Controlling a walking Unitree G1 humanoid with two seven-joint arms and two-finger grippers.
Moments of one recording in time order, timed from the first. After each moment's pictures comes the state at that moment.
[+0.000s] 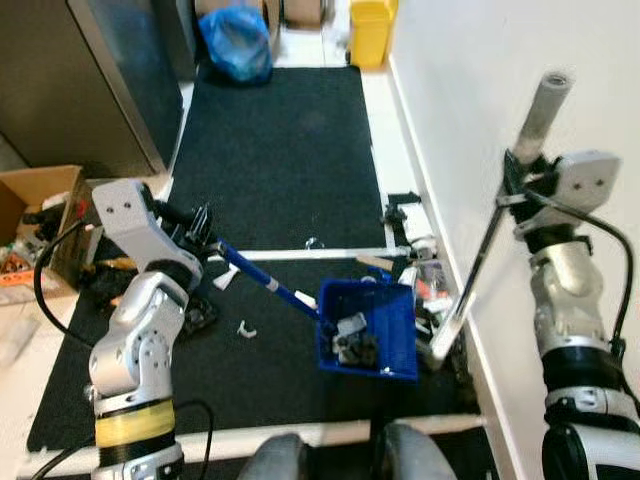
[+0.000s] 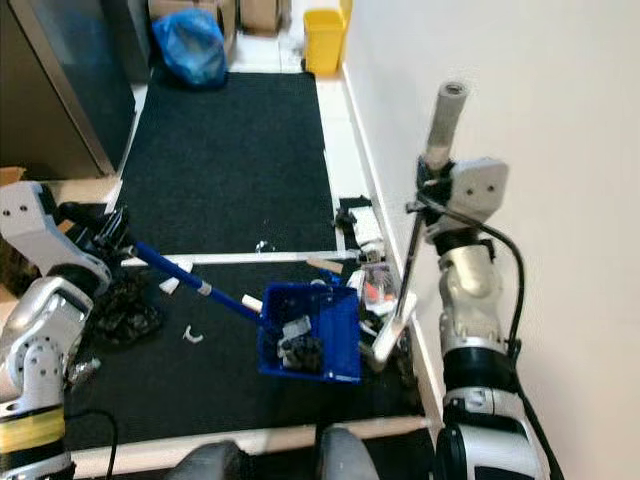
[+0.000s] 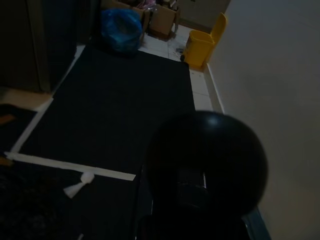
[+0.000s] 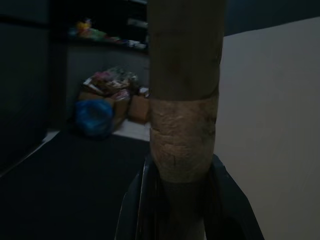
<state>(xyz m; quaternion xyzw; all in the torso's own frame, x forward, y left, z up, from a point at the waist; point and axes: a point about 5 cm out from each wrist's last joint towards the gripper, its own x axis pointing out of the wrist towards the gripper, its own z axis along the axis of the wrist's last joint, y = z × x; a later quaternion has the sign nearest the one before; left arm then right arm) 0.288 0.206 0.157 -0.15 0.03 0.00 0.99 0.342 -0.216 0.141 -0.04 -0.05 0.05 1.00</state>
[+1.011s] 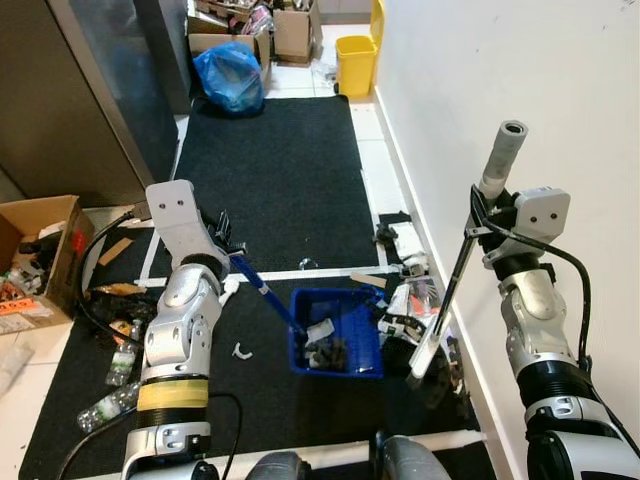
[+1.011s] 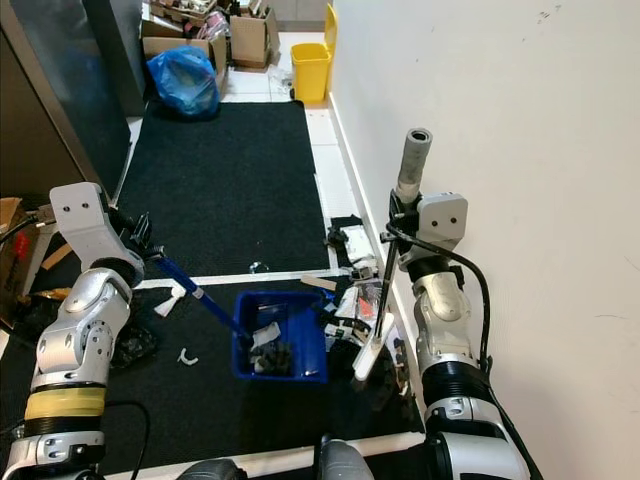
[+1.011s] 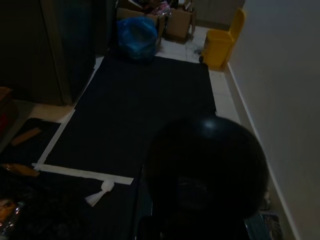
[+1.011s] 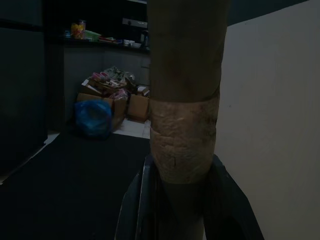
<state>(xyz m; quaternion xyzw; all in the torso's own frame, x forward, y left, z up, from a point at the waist) 0.315 0.188 0.136 -0.12 0.05 0.05 0.99 0.336 -0.205 0.108 -0.03 -0.03 0.05 1.00</state>
